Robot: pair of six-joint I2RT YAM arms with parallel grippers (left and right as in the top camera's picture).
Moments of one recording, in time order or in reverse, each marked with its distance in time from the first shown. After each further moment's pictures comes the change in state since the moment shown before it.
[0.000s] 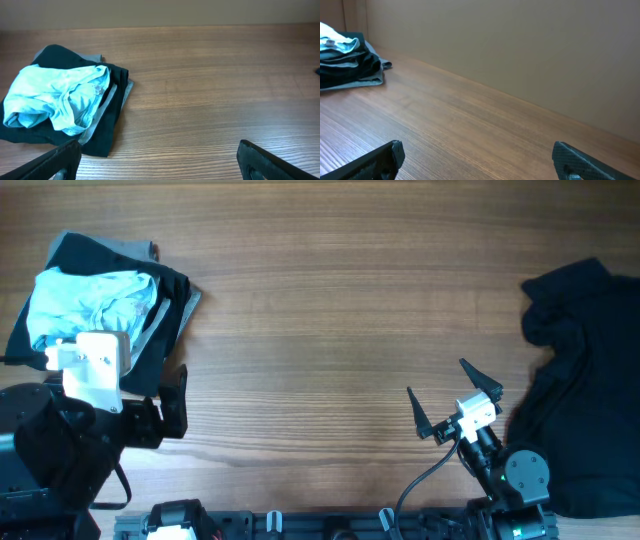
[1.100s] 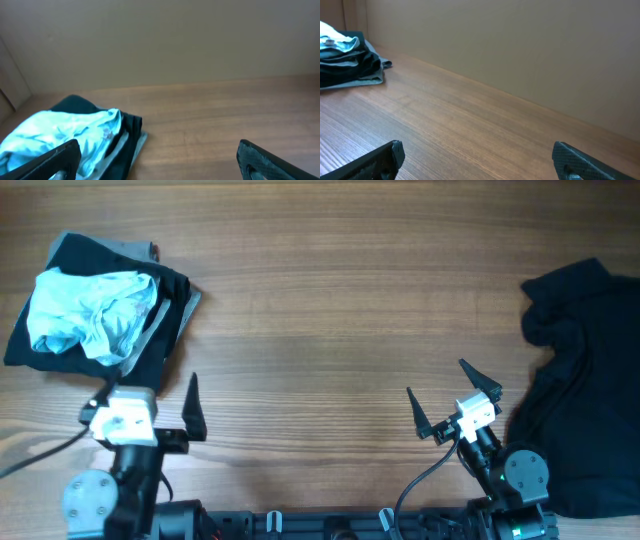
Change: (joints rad) left arm -0.020 -0.599 -0.822 0.701 -0.070 -0.011; right arm 0.000 -0.003 -0.007 0.000 0.000 0.000
